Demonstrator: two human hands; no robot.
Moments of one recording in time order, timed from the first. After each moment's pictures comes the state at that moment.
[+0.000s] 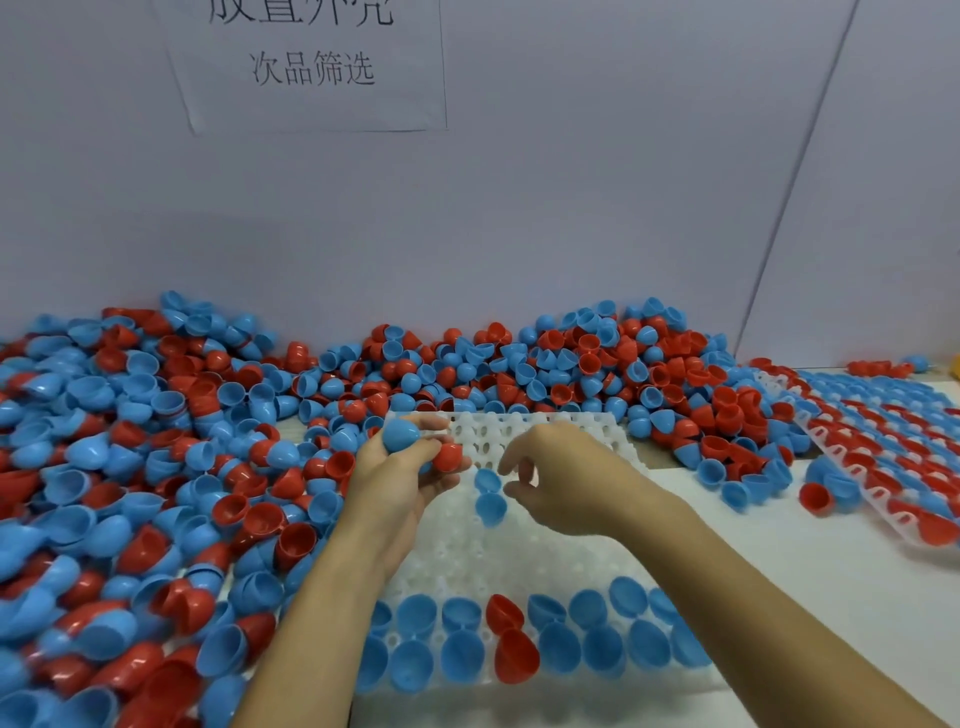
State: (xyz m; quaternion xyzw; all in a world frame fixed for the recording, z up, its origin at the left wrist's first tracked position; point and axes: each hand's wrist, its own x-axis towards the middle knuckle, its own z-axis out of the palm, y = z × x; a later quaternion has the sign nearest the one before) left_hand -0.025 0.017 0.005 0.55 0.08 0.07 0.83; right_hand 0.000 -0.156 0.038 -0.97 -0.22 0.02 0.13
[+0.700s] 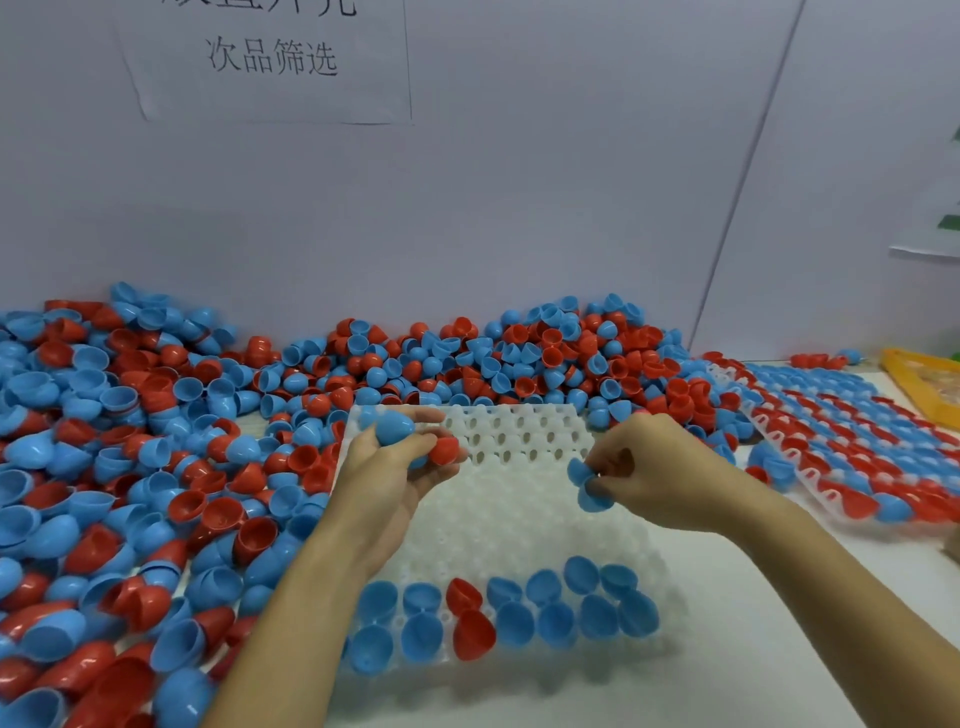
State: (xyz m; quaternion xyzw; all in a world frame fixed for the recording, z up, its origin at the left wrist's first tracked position) left_hand -0.034 -0.001 0.010 0.52 0.05 0.03 0.85; right_hand -0.024 -0.250 0.058 -0.98 -0.15 0.02 0.15
